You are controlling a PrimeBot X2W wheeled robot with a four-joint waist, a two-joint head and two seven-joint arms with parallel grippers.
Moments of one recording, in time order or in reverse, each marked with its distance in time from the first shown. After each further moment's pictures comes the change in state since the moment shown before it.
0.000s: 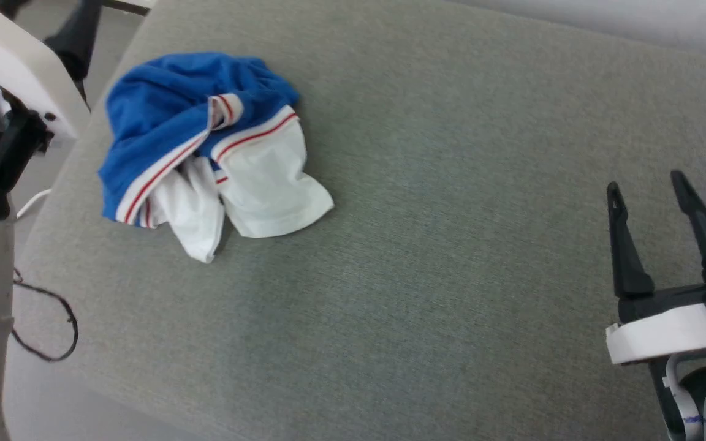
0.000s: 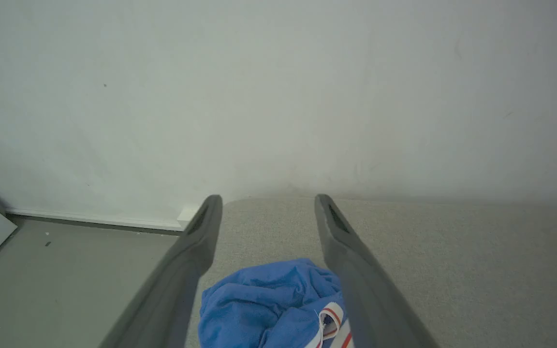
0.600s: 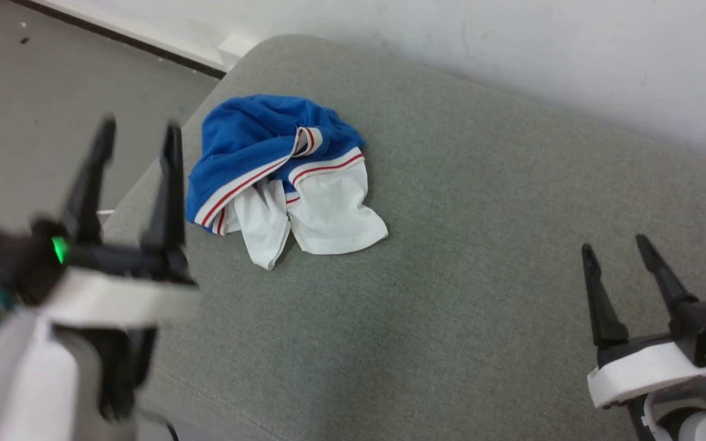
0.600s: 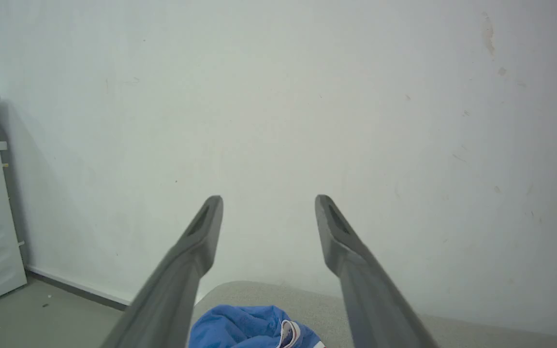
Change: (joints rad) left arm 0.620 -0.274 0.056 -0.486 0.217 0.114 -0.495; right arm 0.090 -0.002 0.008 0.152 0.065 0.000 -0.073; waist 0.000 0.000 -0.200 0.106
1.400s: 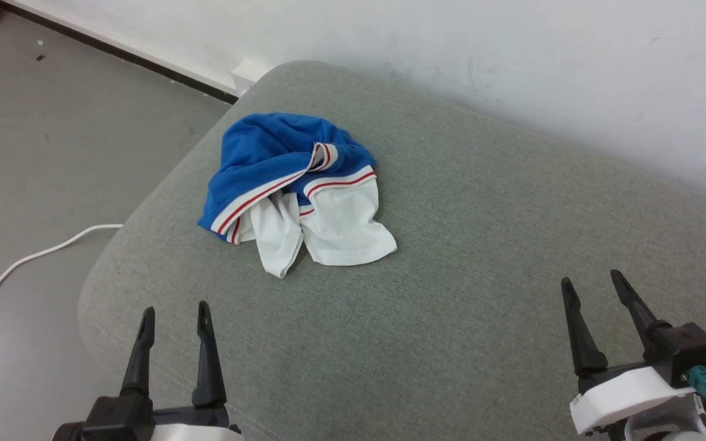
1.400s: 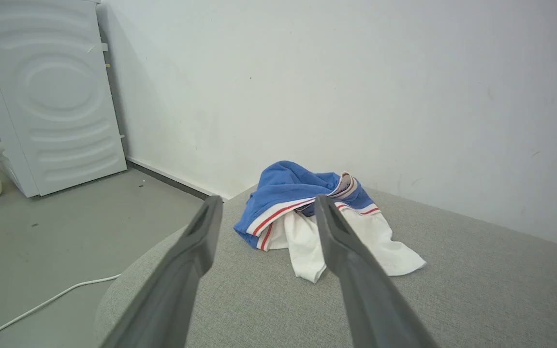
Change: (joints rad) left arm 0.378 -0.153 -0.008 0.155 0.188 0.125 -0.192; right arm 0.026 -0.001 0.026 0.128 0.047 0.000 -0.070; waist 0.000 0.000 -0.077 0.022
